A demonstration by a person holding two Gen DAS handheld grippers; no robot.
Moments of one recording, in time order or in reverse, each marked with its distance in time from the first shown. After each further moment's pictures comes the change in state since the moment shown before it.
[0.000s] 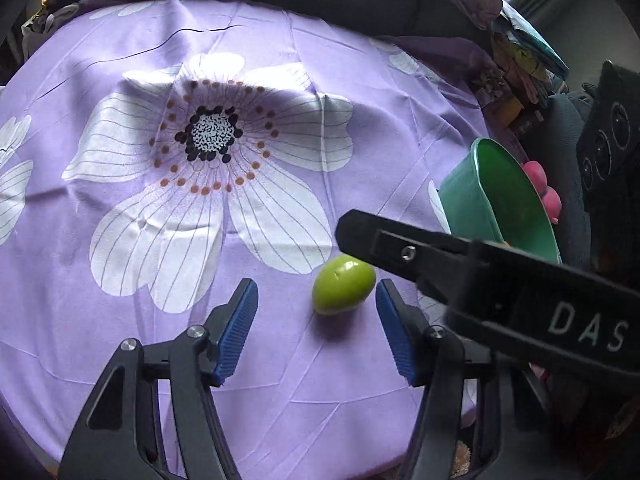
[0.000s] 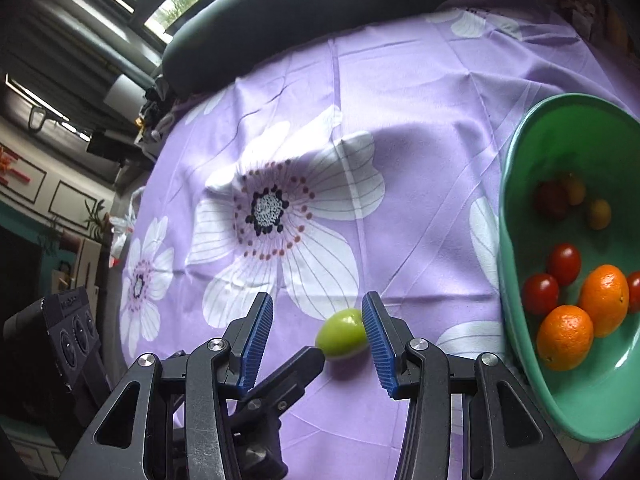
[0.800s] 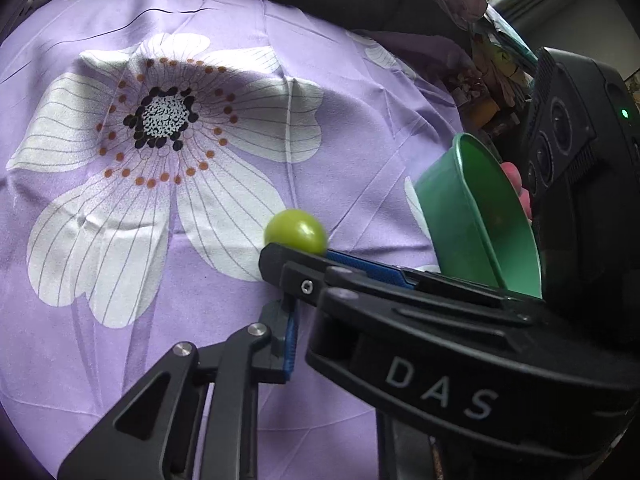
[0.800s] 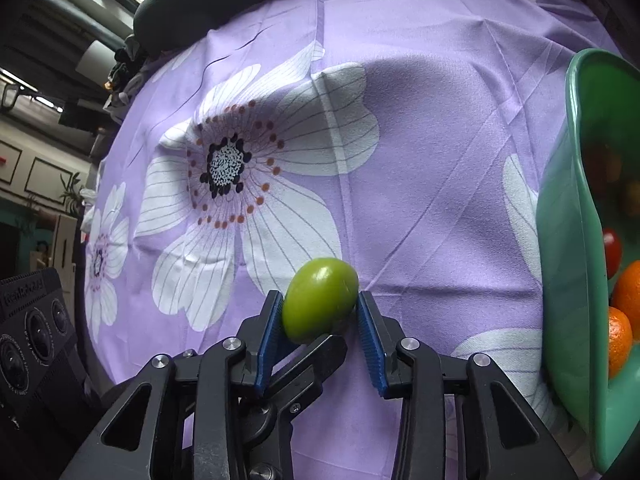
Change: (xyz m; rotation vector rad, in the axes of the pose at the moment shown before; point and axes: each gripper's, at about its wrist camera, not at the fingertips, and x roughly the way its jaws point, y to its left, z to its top) left arm 0.017 -0.007 0.004 -0.007 -0.015 -0.133; right arm 0.032 -0.005 -0.004 -0.018 0.081 -0.037
